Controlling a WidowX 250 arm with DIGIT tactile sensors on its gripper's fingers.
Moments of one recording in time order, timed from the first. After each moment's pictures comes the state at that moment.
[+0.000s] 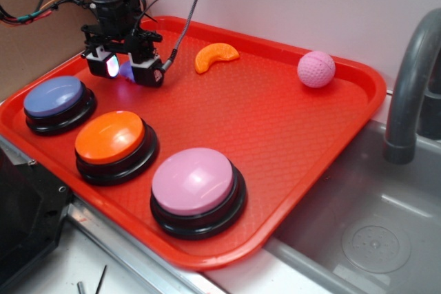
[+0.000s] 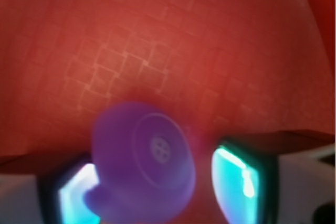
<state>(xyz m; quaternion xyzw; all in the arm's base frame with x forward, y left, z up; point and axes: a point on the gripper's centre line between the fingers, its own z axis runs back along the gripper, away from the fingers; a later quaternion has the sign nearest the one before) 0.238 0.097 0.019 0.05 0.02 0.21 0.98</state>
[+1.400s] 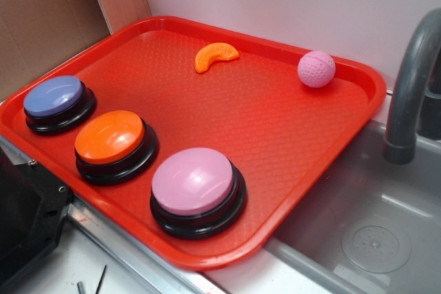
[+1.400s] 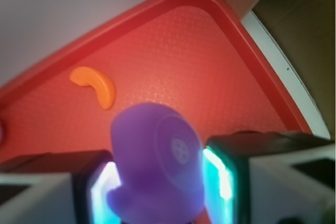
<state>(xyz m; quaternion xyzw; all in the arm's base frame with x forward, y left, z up) 0.237 0.054 0.162 0.00 -0.08 0.29 0.96</state>
